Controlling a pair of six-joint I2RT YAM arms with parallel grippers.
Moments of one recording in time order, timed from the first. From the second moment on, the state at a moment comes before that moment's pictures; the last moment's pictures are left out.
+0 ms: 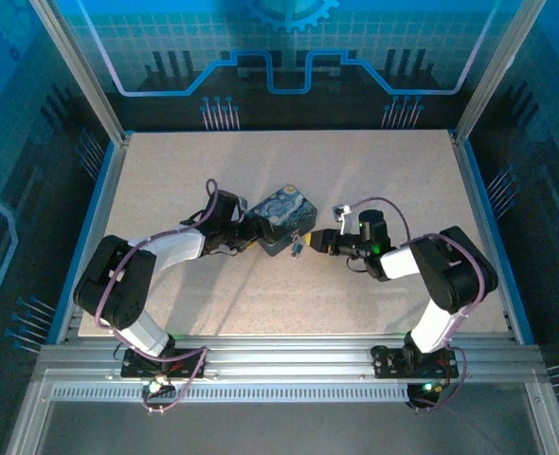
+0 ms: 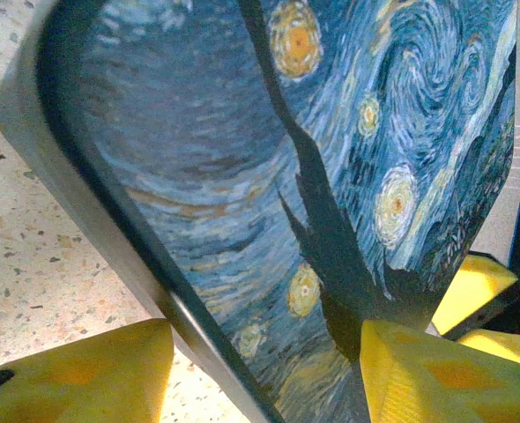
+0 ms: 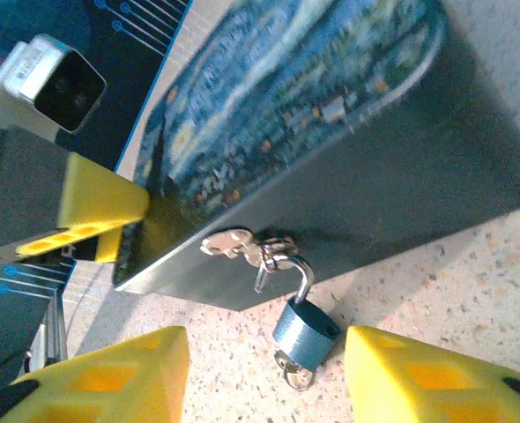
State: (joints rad) left arm -0.38 1.62 0.82 -0.05 0.41 -0.88; right arm 0.35 1.74 0.51 0.75 -0.68 0.62
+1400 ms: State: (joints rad) left arm -0.39 1.62 0.82 -0.05 0.41 -0.90; right arm 0.41 1.98 0.54 1.04 -0.69 0.93
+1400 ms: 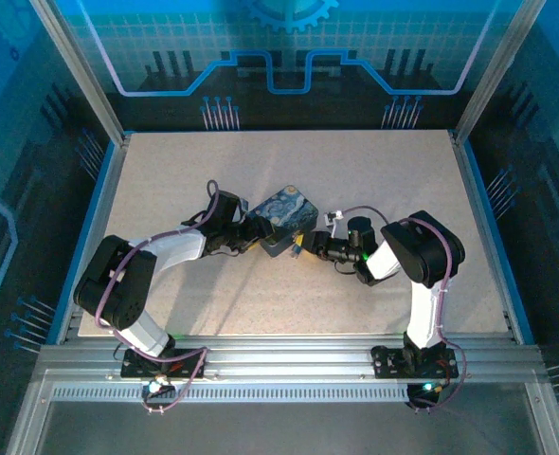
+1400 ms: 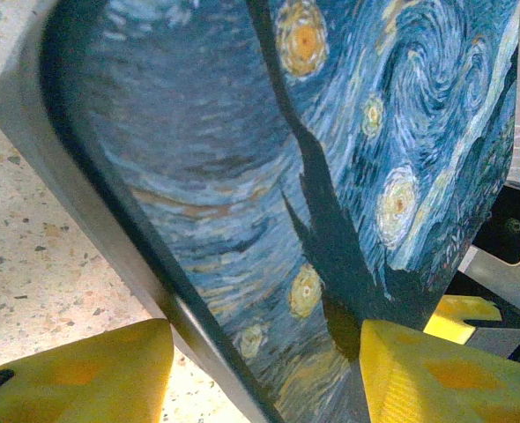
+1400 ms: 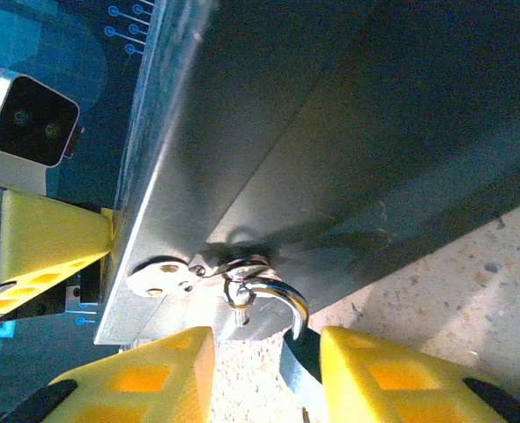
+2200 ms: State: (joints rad) left arm -0.40 1.62 0.82 -0.05 0.41 -0.90; right arm 0.41 2.02 0.56 1.09 -0.69 0.94
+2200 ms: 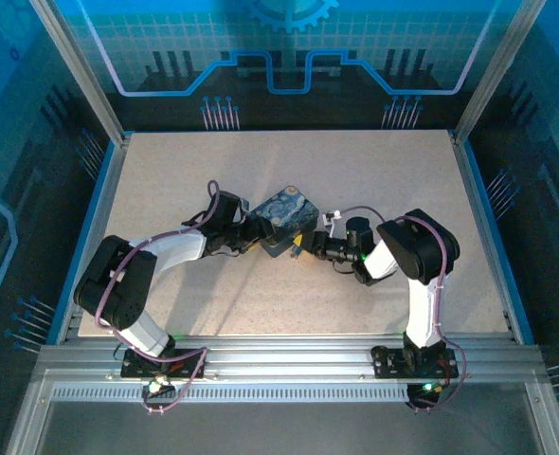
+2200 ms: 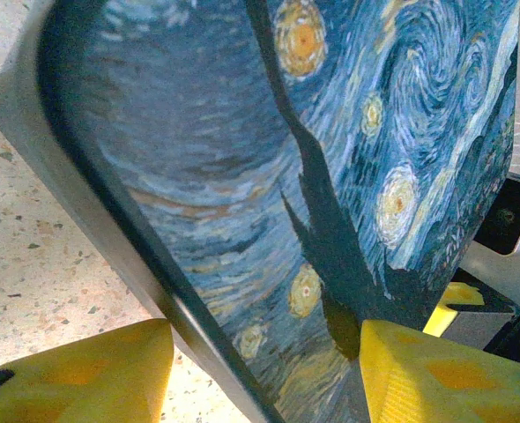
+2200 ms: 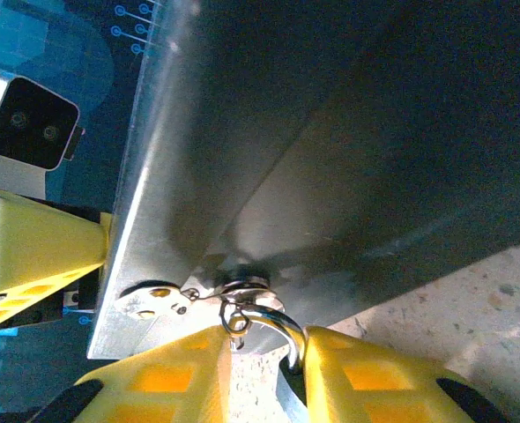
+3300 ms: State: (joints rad) left arm -0.42 1.61 0.80 -0.03 0.41 -0.91; right arm 0.41 1.98 0.50 1.09 -0.62 1.02
